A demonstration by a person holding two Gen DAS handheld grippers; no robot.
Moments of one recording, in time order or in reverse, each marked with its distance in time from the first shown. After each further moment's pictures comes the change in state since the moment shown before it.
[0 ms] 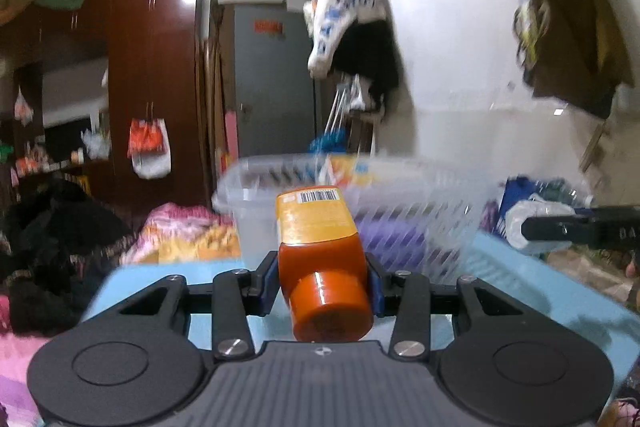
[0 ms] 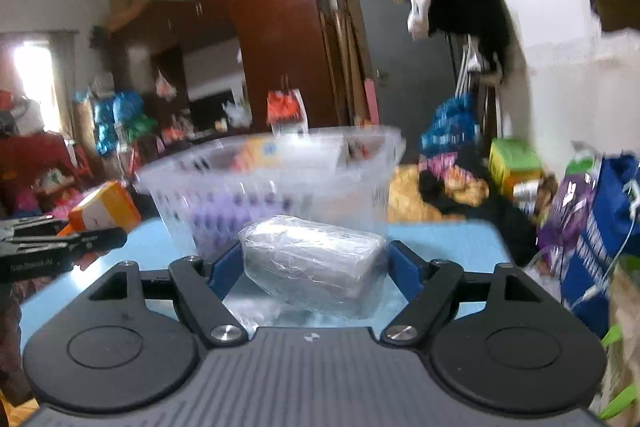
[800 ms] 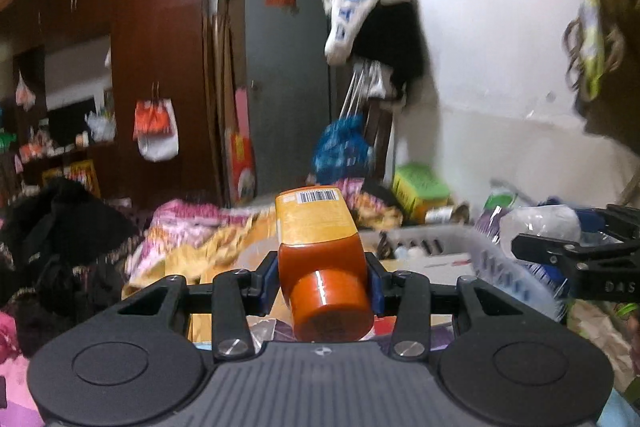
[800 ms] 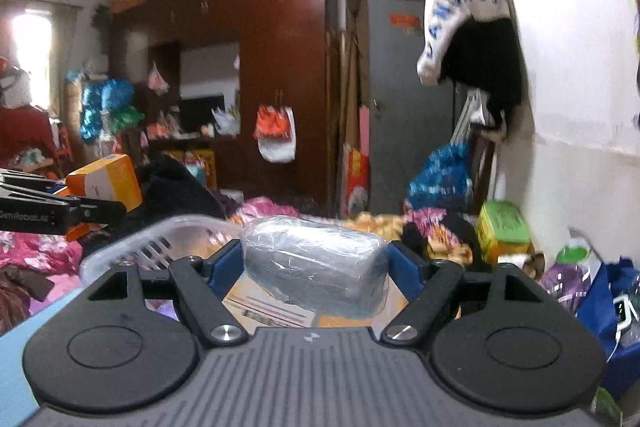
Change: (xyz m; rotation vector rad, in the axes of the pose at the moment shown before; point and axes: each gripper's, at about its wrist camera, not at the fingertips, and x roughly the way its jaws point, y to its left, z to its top) left arm 0.122 0.023 0.117 -0.029 0.164 0.043; right arm 0.110 0.003 0.078 -0.118 0.058 -0.055
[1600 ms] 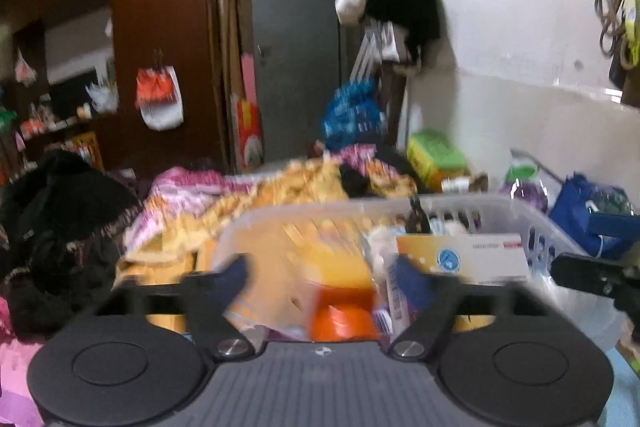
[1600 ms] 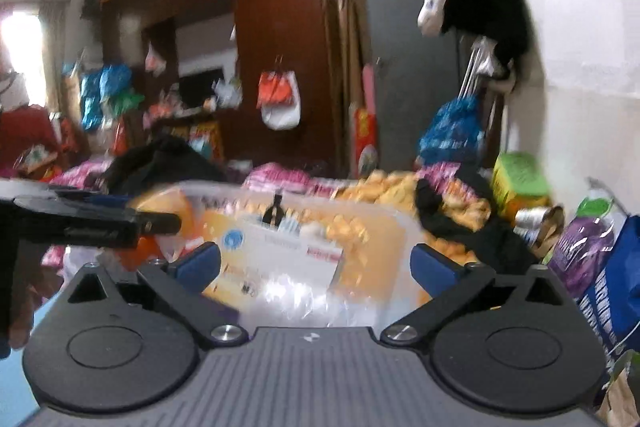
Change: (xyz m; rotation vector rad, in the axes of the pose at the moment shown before) left arm 0.045 0.005 -0.013 -0.011 0.038 0.032; right arm 0.005 -0.010 -0.008 0.081 0.032 0.028
